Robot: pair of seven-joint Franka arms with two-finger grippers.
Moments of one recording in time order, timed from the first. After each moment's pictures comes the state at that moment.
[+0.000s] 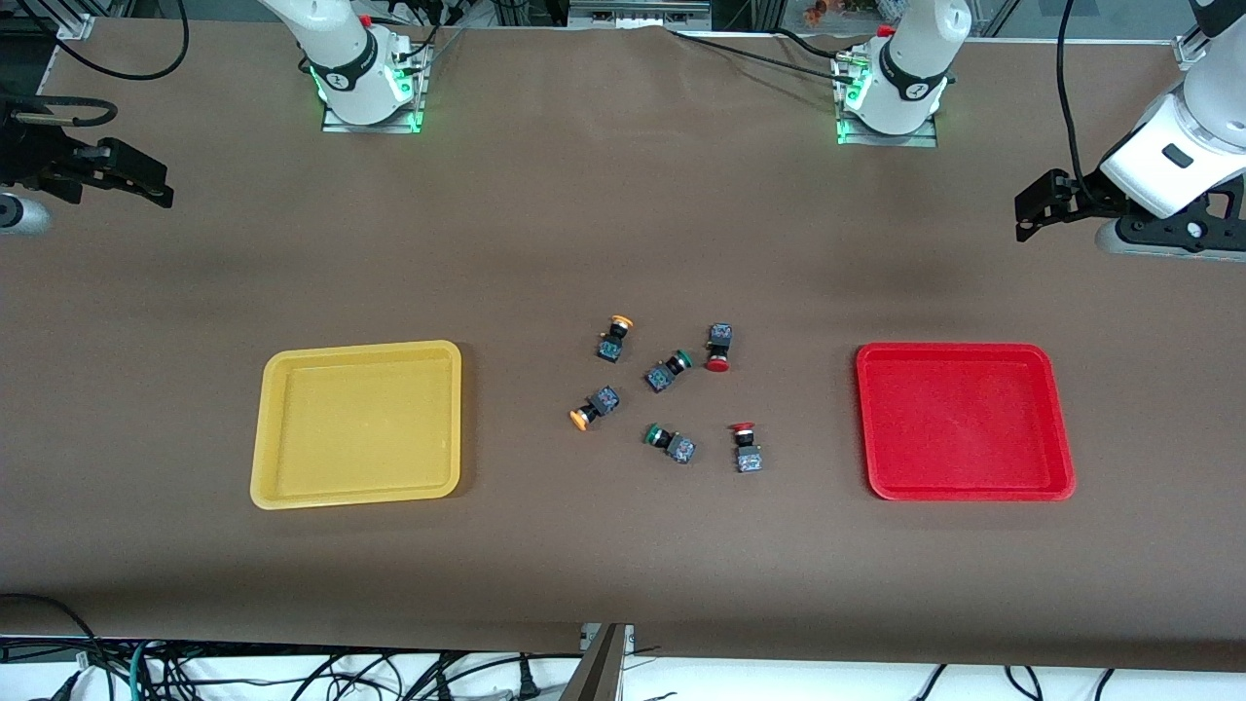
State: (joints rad) left arm -0.04 -0.05 -0.04 -1.71 0.04 1.61 0.00; right arm 0.04 0.06 0.00 -1.43 -0.03 1.35 0.06
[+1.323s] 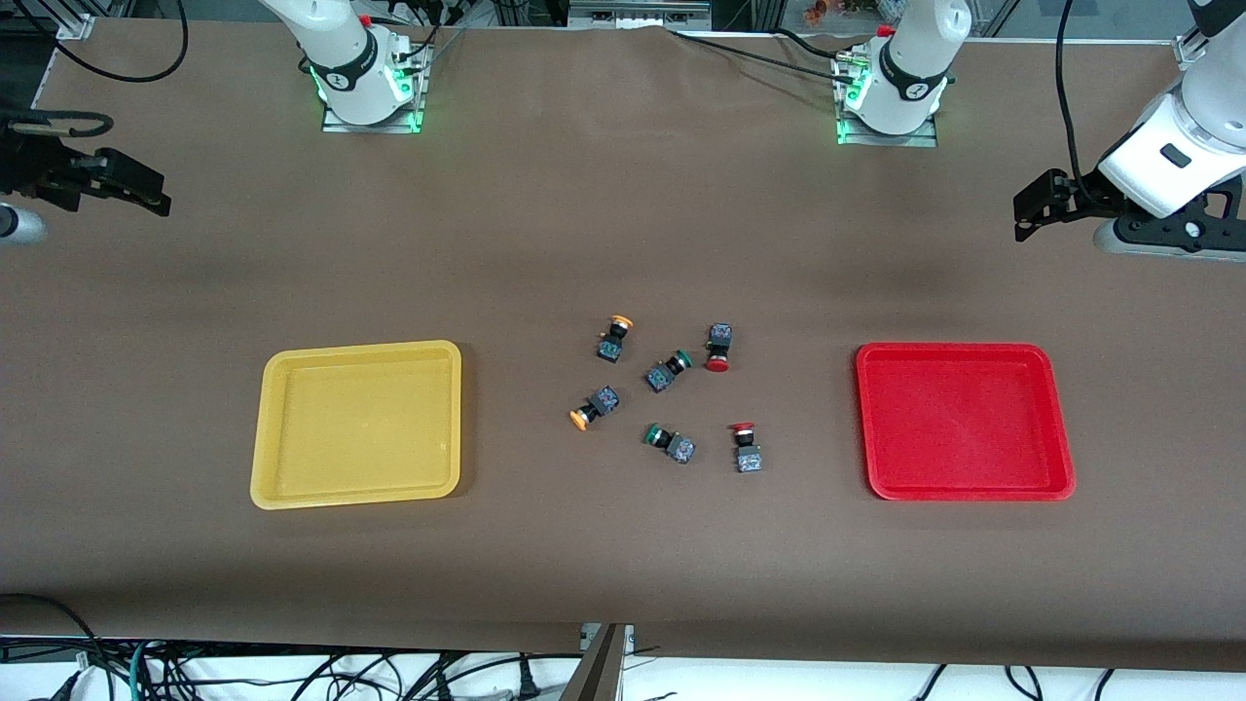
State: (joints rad) left arm -0.04 -0.05 -0.04 -1.71 0.04 1.61 0.00; right arm 0.04 0.08 0.00 -1.43 -0.03 1.38 0.06
